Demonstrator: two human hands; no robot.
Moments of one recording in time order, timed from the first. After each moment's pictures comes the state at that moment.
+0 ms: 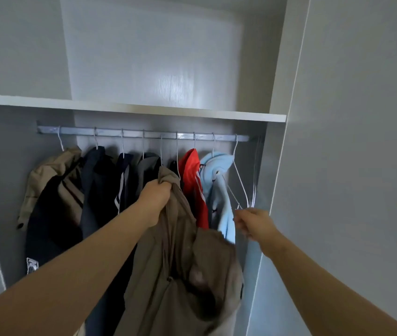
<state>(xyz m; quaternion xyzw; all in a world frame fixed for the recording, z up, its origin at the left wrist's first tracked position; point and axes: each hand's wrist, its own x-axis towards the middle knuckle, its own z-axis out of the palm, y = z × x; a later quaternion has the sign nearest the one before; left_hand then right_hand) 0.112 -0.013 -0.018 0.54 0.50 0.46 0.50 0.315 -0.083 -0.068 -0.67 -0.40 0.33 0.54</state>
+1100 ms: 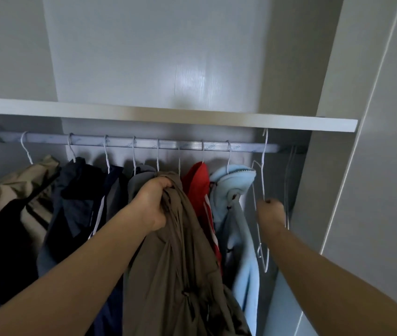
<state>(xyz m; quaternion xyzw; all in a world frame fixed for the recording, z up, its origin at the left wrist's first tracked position) 0.170 0.138 0.000 0.32 0.44 0.47 0.69 0.394 0.136 -0.055 -0.74 -0.31 0.19 0.57</state>
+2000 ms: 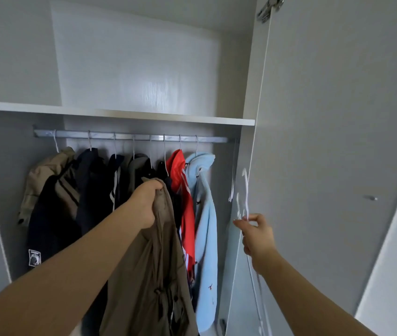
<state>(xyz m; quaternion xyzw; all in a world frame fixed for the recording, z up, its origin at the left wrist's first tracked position) 0.085 -0.108 -0.008 0.41 0.43 0.46 0.66 0.280 -0.206 -0.081 -0.60 -0.32 0.31 0.67</state>
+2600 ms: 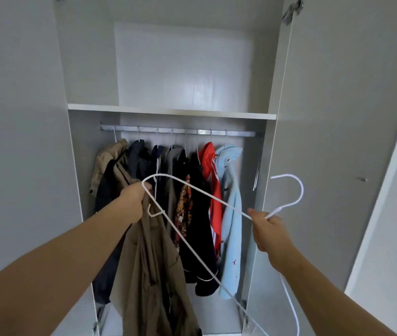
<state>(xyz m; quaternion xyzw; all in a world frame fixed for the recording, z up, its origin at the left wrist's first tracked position) -0.003 -0.205 -0.024 0.35 0.54 0.50 0.58 0.256 -0.304 -0.076 -0.61 -0.42 0.33 0.58</state>
